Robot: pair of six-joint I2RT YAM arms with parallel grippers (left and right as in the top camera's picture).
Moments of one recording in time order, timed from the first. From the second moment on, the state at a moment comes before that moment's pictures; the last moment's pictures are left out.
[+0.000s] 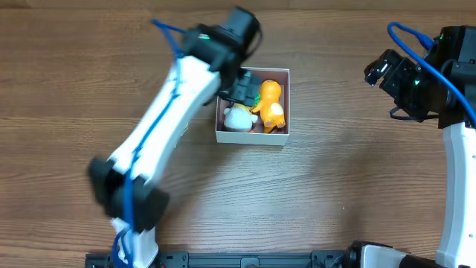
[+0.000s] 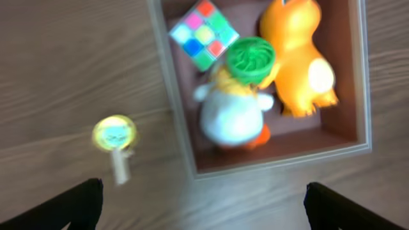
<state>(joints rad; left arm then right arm) -0.50 1.95 2.08 -1.43 -0.07 -0.27 -0.12 1.44 1.64 -1.19 -0.20 0.48</state>
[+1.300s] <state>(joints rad) -0.14 1.86 1.10 -0.71 -0.03 -0.10 -0.12 1.44 1.64 -1.19 -0.20 0.49</state>
